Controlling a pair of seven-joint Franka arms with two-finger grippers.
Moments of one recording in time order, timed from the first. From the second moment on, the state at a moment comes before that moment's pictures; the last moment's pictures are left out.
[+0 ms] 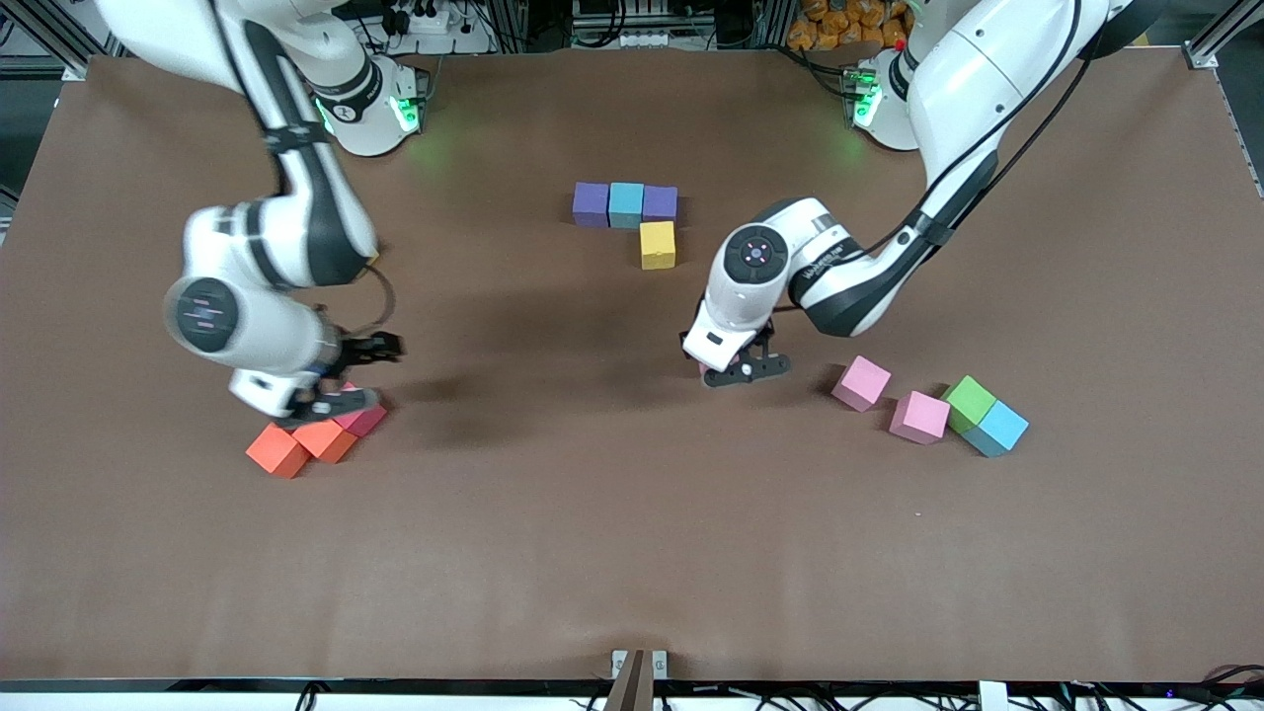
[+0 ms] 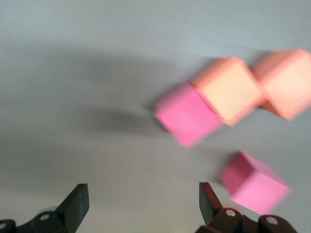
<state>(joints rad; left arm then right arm) -0.05 0.67 -0.71 -1.81 0.50 2.27 -1.25 0.40 0.29 -0.31 -1.92 0.11 2.01 -0.16</state>
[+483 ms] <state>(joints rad) -0.15 0.67 -0.73 -1.82 0.49 2.27 -1.33 0.22 0.31 -0.48 -1.99 0.14 2.03 -0.30</state>
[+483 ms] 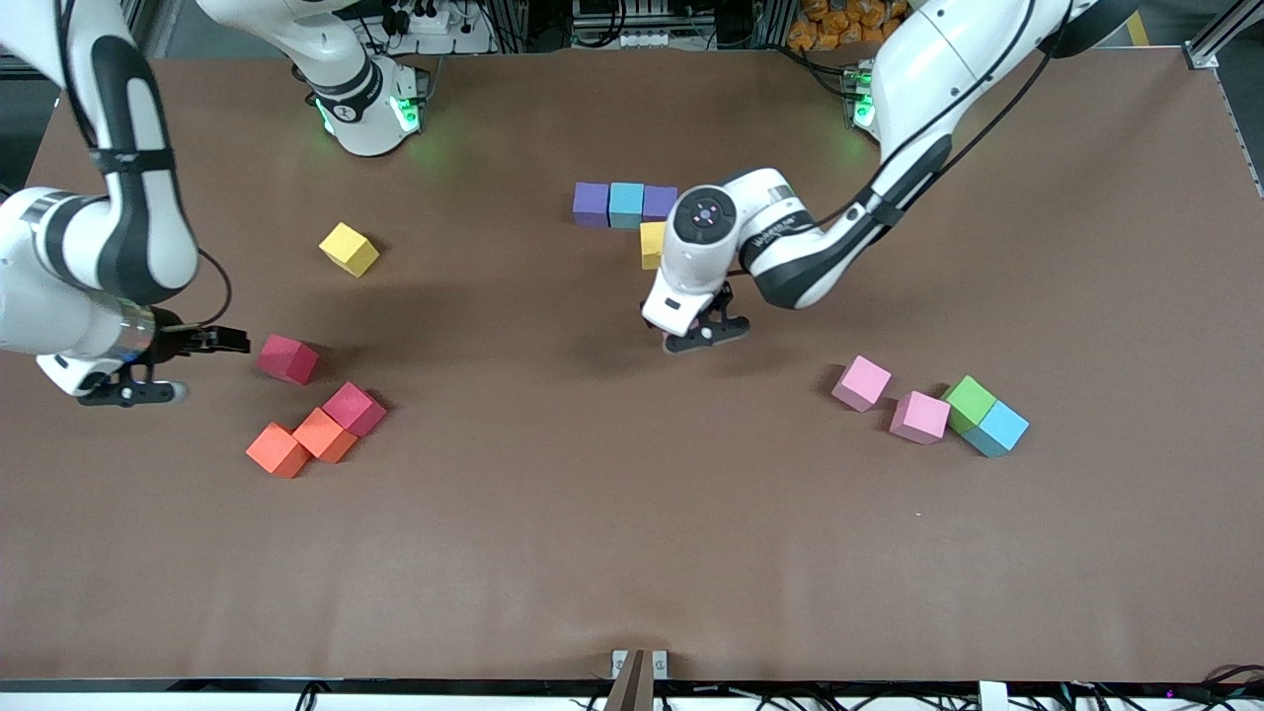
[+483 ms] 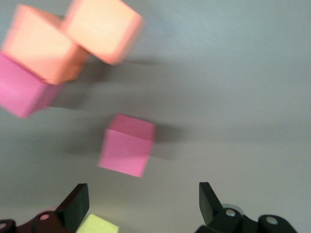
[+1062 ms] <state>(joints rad) -0.19 0.69 -0.72 -1.83 0.49 2.27 -1.31 0.19 0.47 -0.46 -1.99 0.42 2.13 -0.30</state>
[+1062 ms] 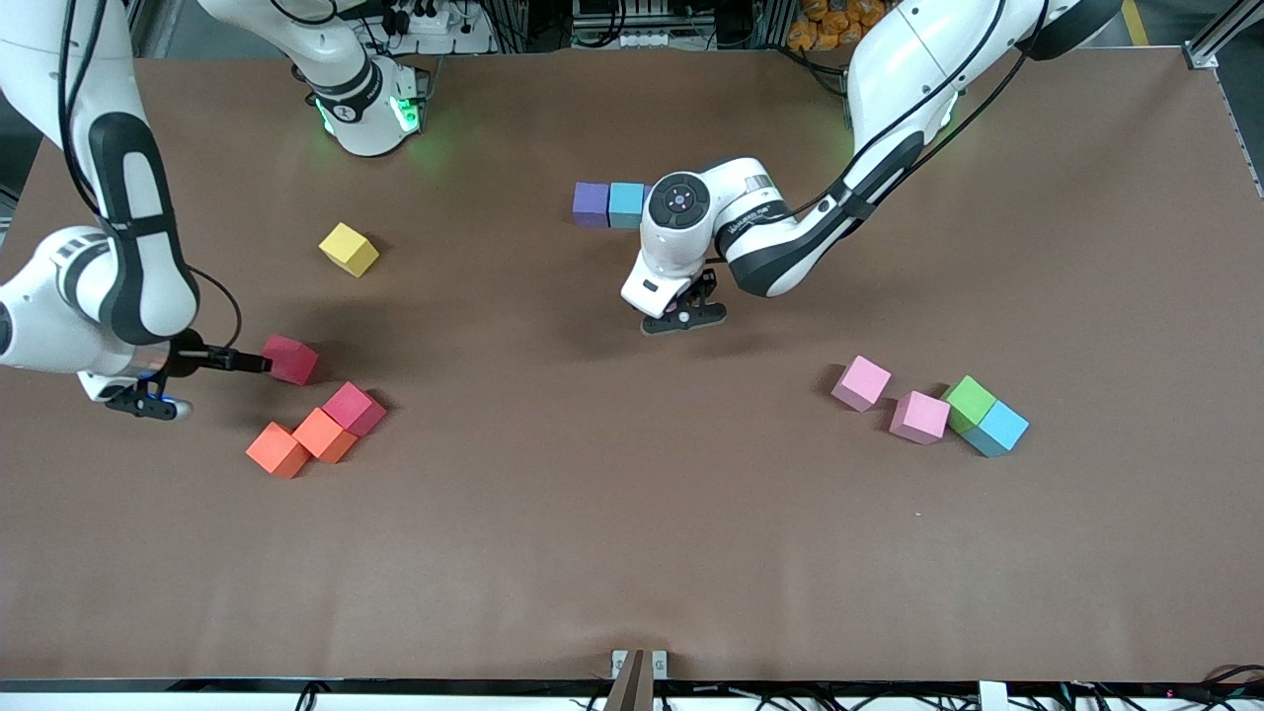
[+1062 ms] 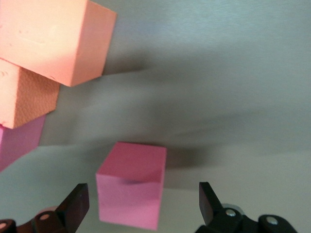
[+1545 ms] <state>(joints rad) -0.22 0.69 -0.73 -1.84 0.51 2.27 -1.30 0.21 0.53 -0.44 -2.02 0.49 2.19 -0.30</state>
